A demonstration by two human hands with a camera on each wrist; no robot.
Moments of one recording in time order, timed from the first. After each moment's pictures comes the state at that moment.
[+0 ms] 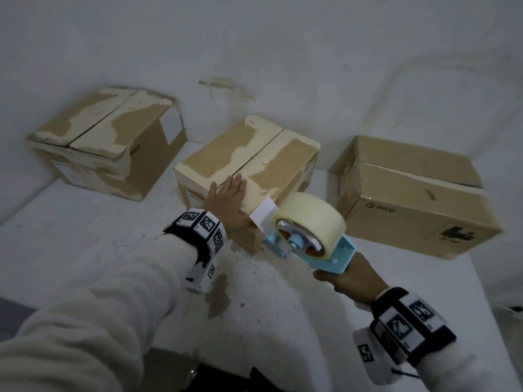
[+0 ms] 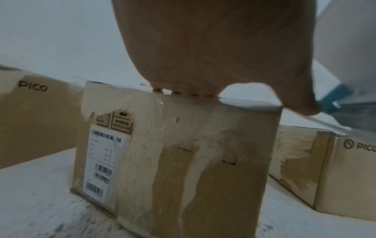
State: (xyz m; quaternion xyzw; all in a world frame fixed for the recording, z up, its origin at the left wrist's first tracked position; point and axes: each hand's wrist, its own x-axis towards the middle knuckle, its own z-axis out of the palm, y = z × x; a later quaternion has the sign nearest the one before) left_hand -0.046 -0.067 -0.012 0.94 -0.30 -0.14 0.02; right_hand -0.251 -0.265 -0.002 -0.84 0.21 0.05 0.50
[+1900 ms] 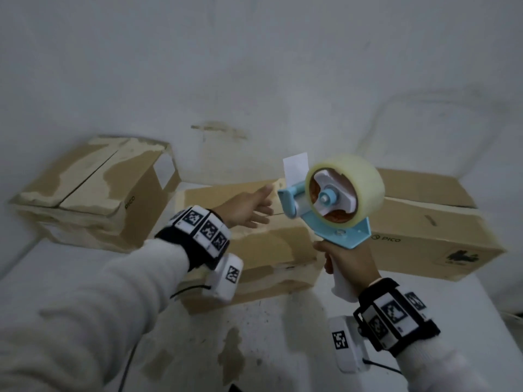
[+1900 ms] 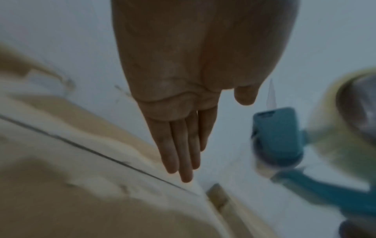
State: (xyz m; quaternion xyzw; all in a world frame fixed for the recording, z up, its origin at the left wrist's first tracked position) left_hand -0.003 -0.091 0.072 0.78 -0.19 -0.35 0.47; right_hand -0.171 -0.244 0.043 -0.71 0.24 -0.18 0.64
